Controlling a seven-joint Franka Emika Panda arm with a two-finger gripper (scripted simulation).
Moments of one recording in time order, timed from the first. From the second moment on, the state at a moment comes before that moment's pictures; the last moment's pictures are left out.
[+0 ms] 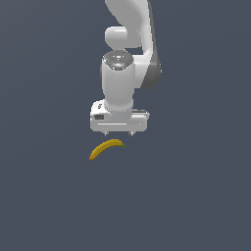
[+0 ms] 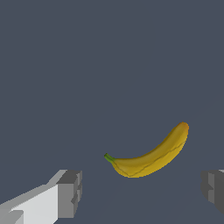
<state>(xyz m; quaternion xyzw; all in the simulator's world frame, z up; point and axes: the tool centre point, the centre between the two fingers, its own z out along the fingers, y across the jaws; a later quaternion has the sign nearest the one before) 0.015 -0.026 0.189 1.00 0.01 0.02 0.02</state>
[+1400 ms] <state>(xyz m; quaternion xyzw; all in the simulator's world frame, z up) 0.006 -0.053 0.140 0.97 -0.22 0.01 0.00</state>
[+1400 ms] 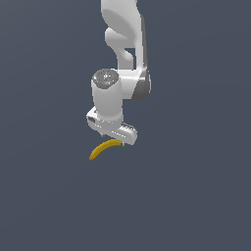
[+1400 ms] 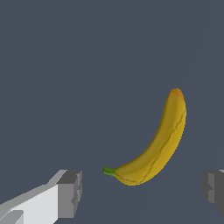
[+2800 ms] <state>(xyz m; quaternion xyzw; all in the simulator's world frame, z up) -0.018 -0.097 0.069 0.84 -0.54 0.00 0.00</state>
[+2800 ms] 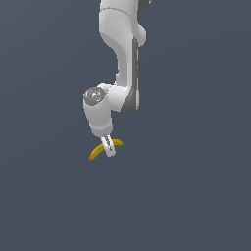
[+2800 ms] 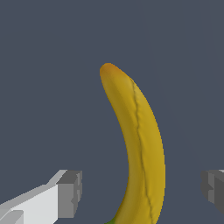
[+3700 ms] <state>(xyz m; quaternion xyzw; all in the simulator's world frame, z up) -0.019 -0.098 0.022 0.84 -0.55 0.00 0.00</state>
